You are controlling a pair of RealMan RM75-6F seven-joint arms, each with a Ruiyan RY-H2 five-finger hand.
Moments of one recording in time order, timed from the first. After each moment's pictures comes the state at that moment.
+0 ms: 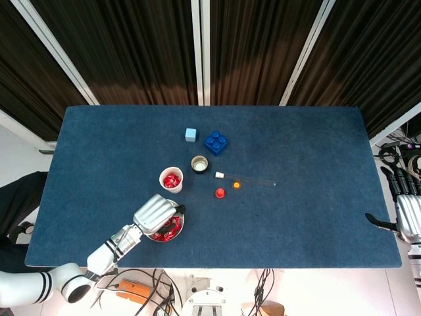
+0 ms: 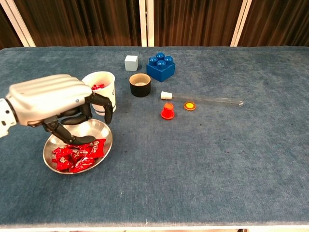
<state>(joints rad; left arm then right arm) -0.63 -1.51 0.02 -1.59 1.55 1.03 0.31 0.12 -0.97 0.11 -1.69 -1.42 1.40 0.07</state>
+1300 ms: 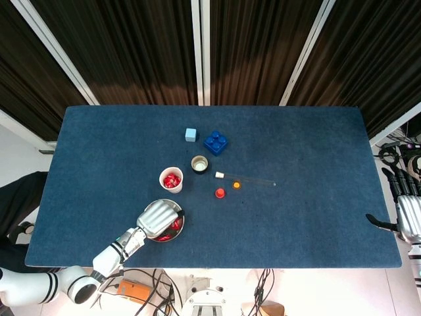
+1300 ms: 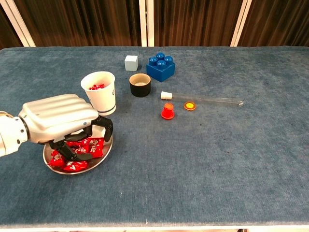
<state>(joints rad) -0.64 -1.54 0.03 -1.59 1.43 0.95 0.51 0.12 -0.98 0.11 -1.68 -1.41 1.40 0.08</state>
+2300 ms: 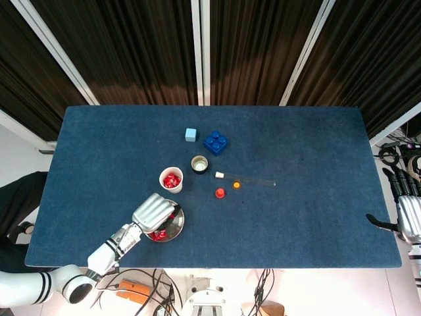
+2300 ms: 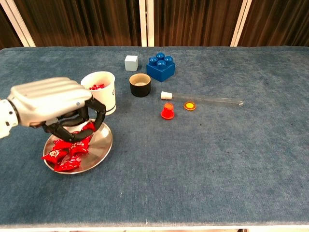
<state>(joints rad) -0.63 -1.48 0.00 -1.66 1.44 1.01 0.42 0.12 -0.99 0.11 -1.67 -1.41 1.40 0.10</state>
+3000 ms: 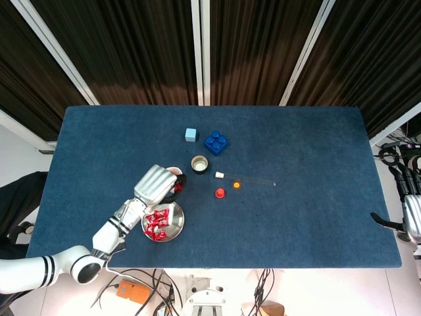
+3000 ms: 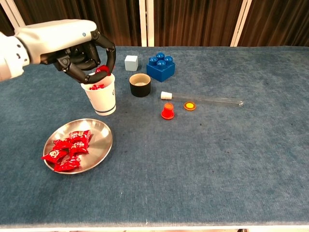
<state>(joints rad) -0.72 -1.44 -0.18 -1.68 1.30 0.99 0.31 0.11 -0.97 0.12 -1.66 -1.40 1.41 0.12</state>
